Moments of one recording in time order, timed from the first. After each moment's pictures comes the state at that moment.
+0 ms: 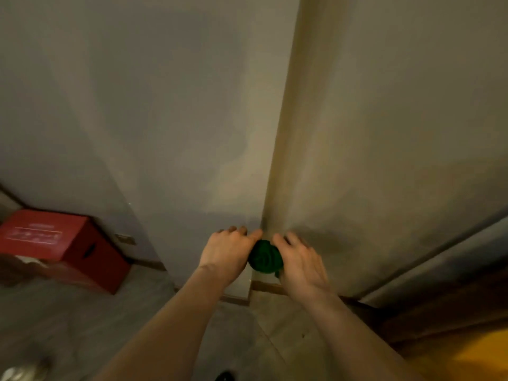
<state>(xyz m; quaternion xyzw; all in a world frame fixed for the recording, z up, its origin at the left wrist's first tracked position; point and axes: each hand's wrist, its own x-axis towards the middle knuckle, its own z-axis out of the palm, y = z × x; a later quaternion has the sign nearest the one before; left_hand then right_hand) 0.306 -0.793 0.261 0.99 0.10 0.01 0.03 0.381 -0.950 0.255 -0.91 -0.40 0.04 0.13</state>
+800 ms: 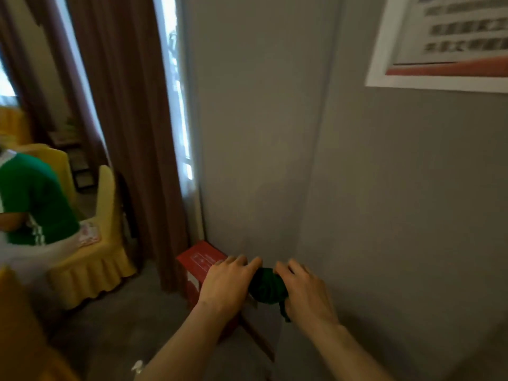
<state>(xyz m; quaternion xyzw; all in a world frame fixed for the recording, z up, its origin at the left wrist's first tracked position) 0.039 -0.600 0.380 0.91 0.39 0.15 -0.05 0.201 -0.683 0.378 -0.71 -0.69 -0.06 0.17</state>
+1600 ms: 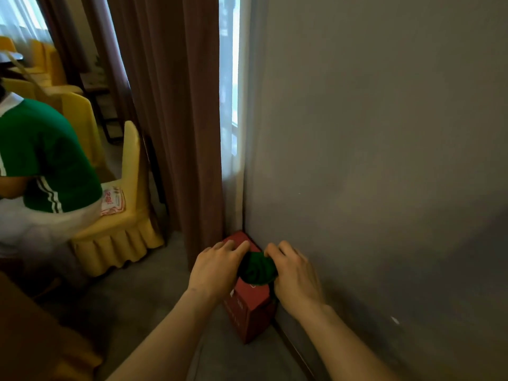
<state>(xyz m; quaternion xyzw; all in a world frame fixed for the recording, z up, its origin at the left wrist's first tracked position) -0.062 -0.267 0.286 0.86 0.51 0.10 0.00 0.111 -0.319 0.298 -0.65 -0.74 0.03 0.18</state>
